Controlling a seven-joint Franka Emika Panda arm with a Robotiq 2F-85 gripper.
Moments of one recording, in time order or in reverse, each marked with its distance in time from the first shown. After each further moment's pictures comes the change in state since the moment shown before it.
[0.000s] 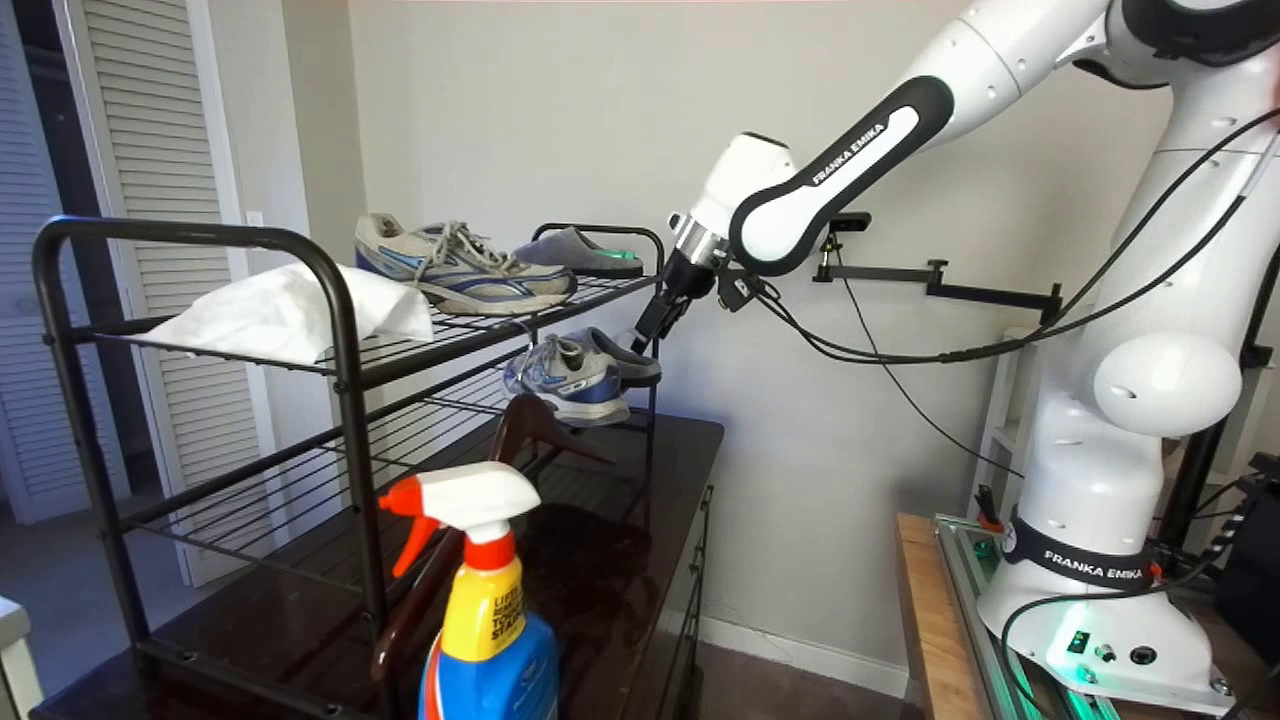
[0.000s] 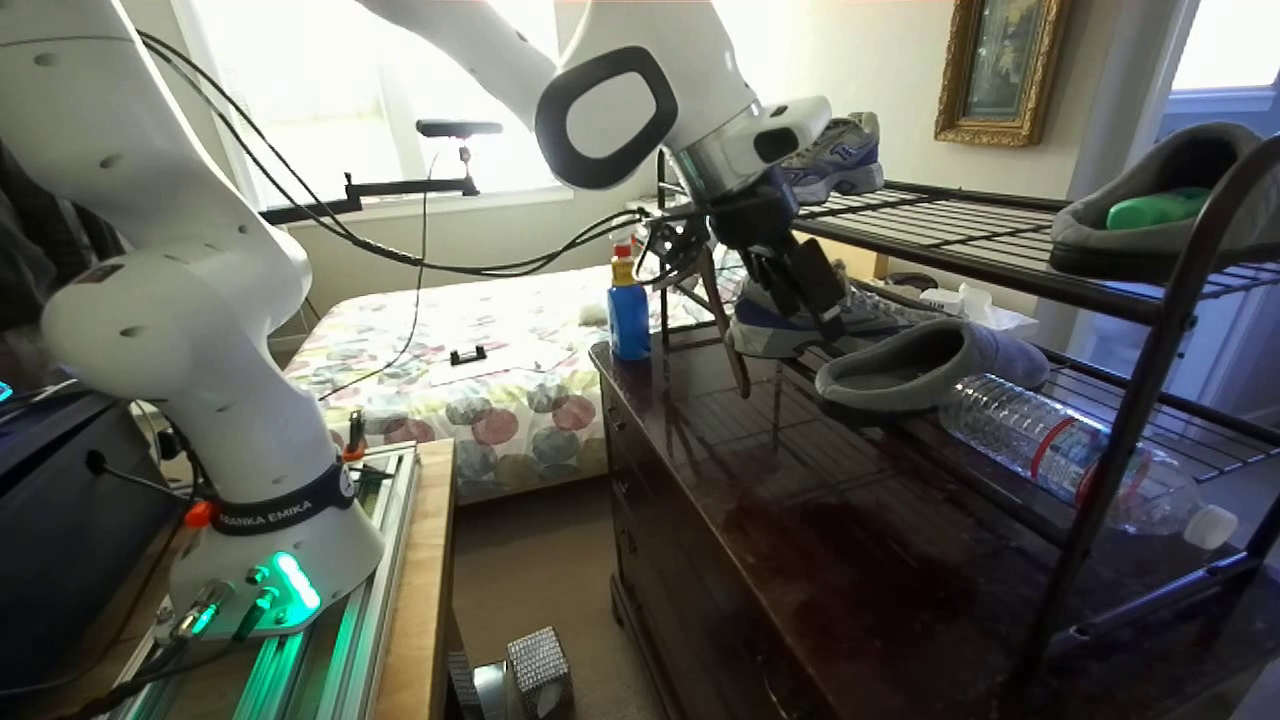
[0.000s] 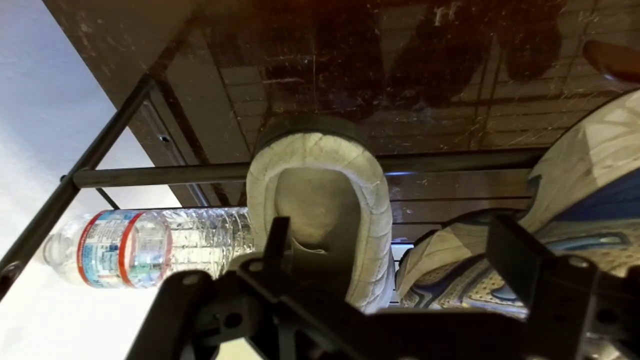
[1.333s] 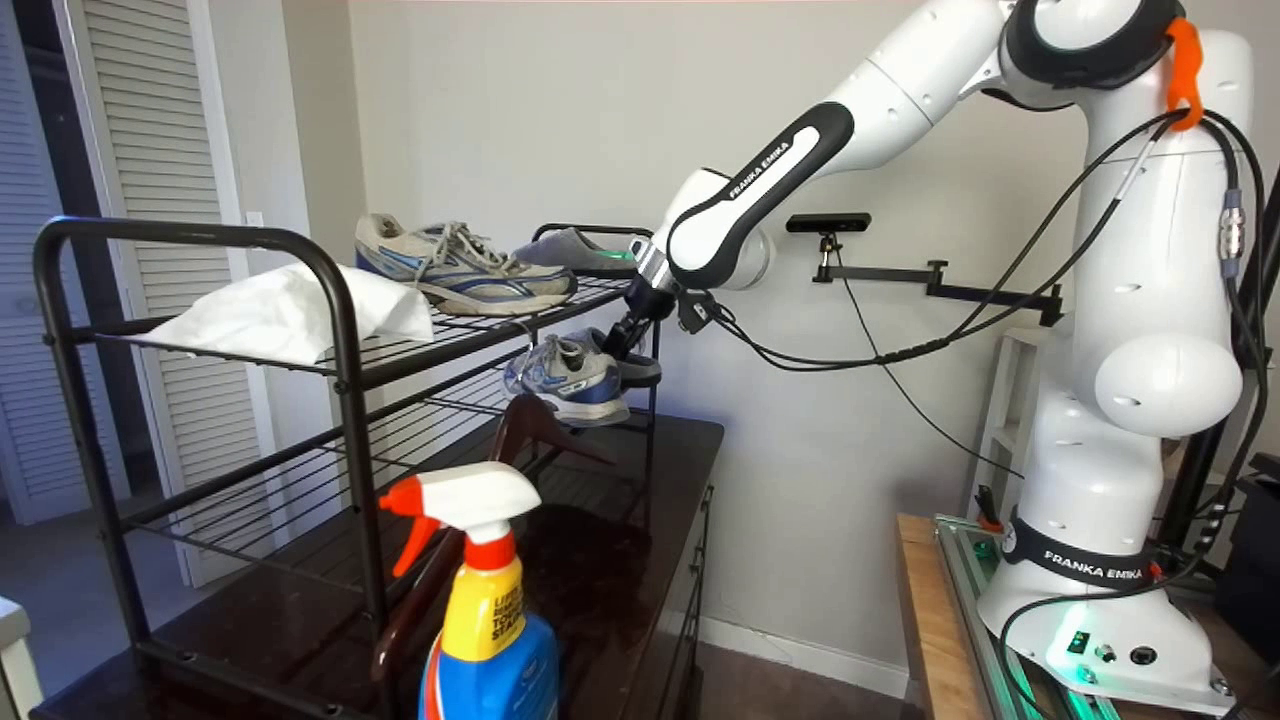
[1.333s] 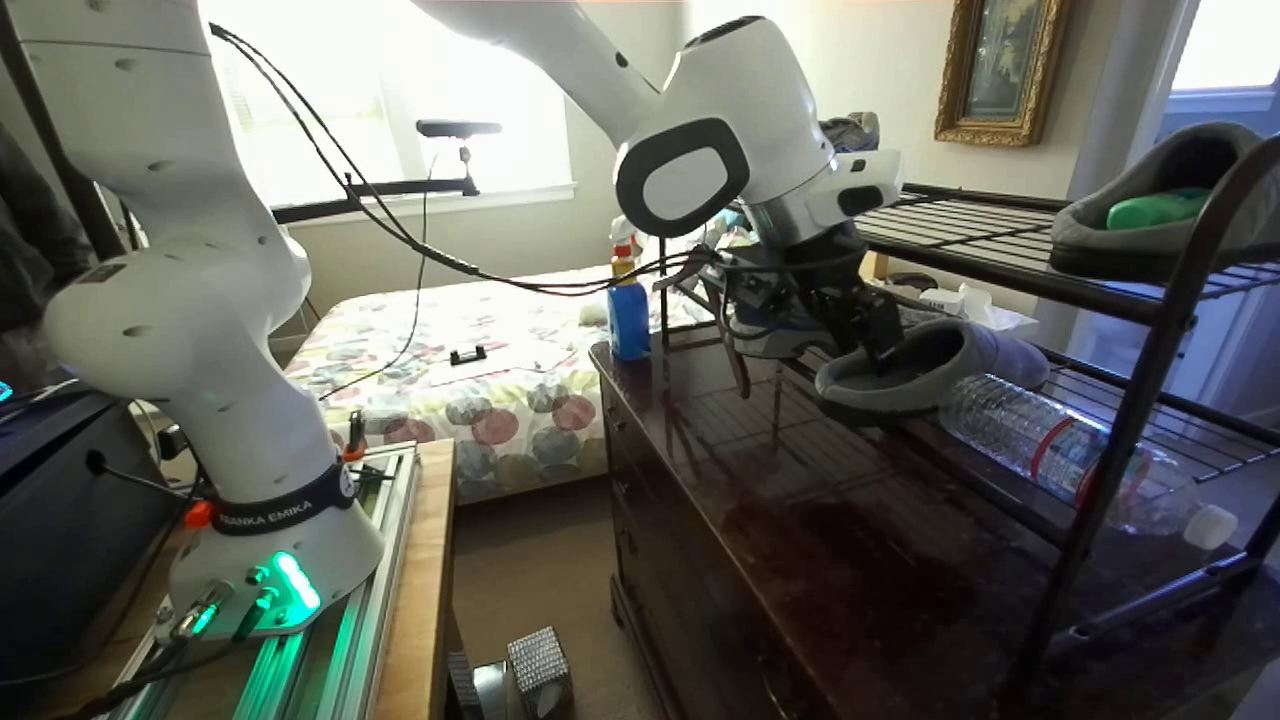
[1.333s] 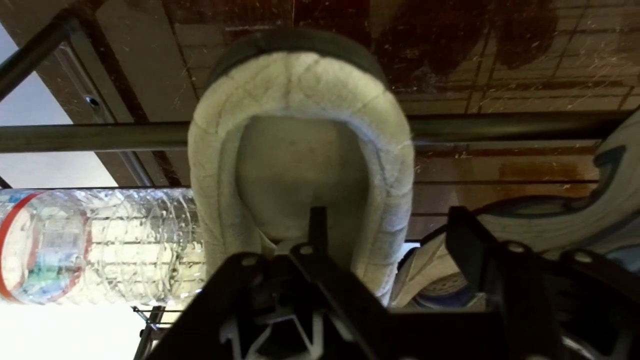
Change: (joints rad) arm 0.008 0.246 0.021 0.177 0.313 0.065 -0.321
